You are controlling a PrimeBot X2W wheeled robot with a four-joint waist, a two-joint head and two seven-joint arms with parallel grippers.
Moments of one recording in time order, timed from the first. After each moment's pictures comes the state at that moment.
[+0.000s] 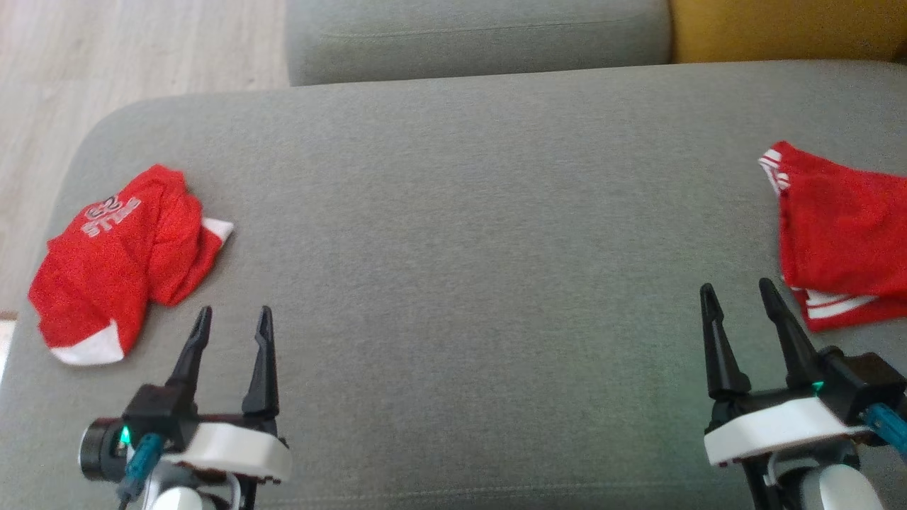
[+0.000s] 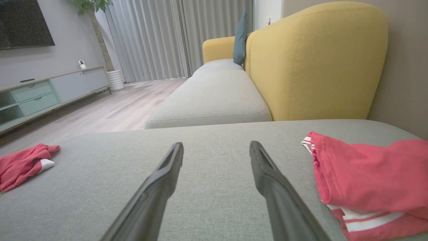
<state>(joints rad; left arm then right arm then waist) 0.05 0.12 -0.15 0.10 -0.14 0.06 -0.26 0.08 -0.05 0.01 -0.01 0.14 0.13 -0.07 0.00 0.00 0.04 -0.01</state>
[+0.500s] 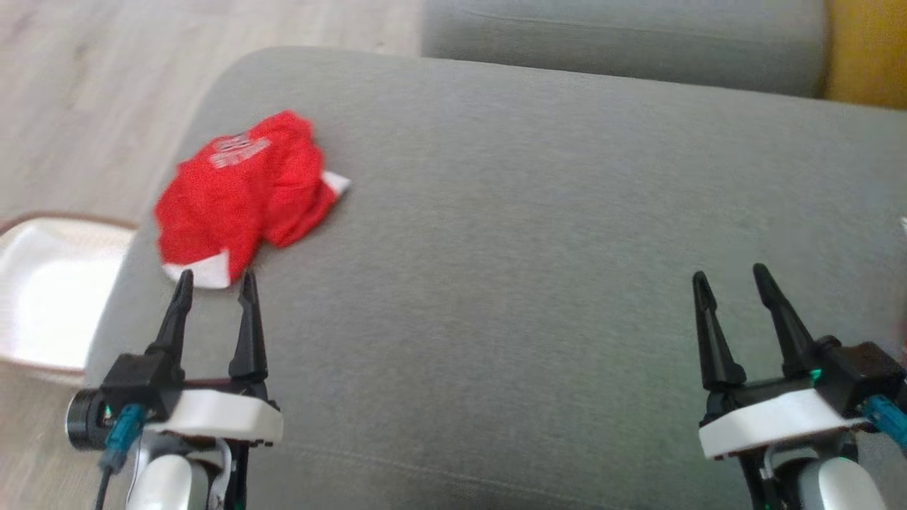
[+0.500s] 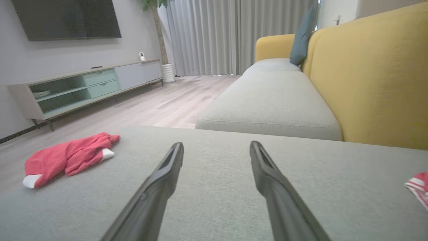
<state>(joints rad) -0.02 0.10 -0.11 0.10 -0.15 0.06 -0.26 0.07 -0.05 0.02 -0.07 0.13 0.13 -0.03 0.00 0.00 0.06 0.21</state>
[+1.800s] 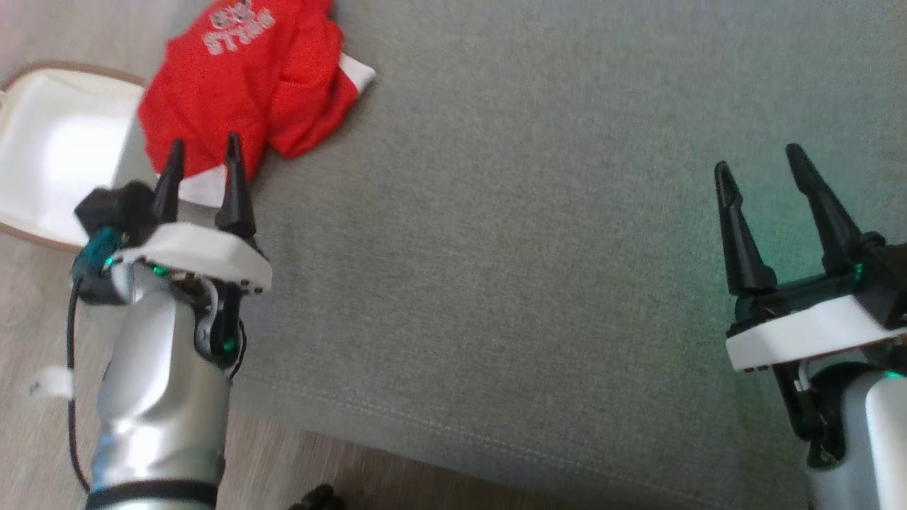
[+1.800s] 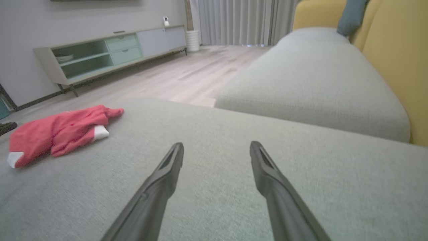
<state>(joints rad) -0.49 0.05 -0.02 0.56 -0.21 -0.06 -0.26 -0.11 -0.13 0.05 -0.22 0.09 0.13 0.11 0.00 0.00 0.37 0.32</state>
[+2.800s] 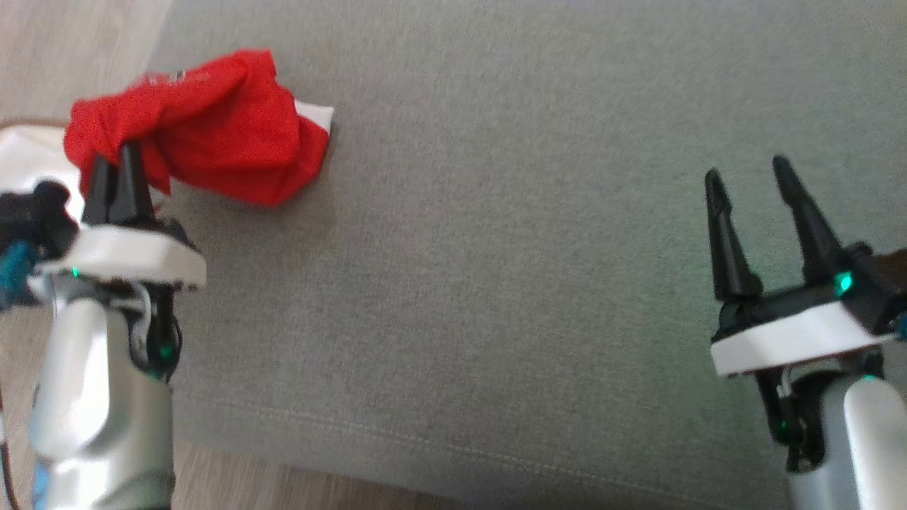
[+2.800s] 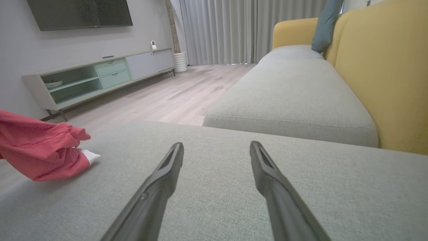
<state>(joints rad) -0.48 0.11 0.08 0.42 -0.15 -0.08 -0.26 -0.12 -0.10 0.04 -0.15 0.14 0.13 0.05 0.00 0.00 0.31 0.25</state>
